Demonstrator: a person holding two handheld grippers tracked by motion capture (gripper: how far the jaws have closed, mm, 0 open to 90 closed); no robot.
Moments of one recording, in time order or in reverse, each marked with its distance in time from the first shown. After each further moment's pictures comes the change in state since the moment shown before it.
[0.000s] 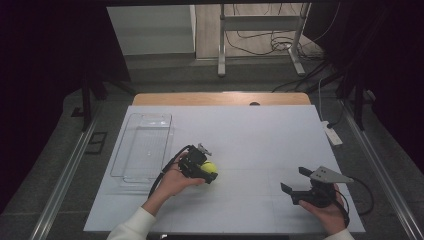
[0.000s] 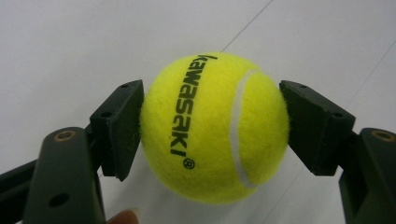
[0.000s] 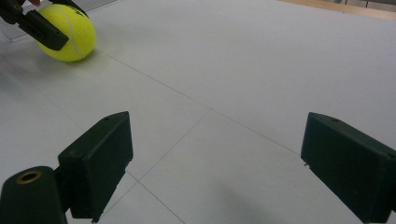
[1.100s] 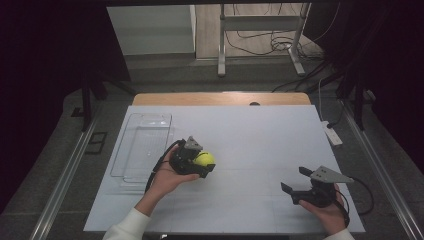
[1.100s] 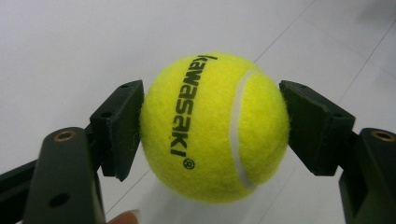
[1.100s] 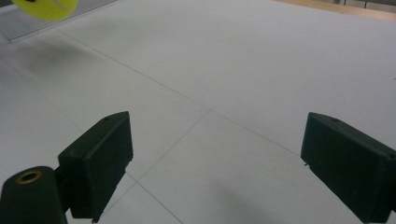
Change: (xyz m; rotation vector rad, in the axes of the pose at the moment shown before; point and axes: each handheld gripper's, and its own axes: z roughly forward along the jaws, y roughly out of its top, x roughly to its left) left arm 0.001 -0.003 -0.043 -0.217 0.020 0.011; right arm -0.001 0.000 0.000 -0.002 -0.005 -0.002
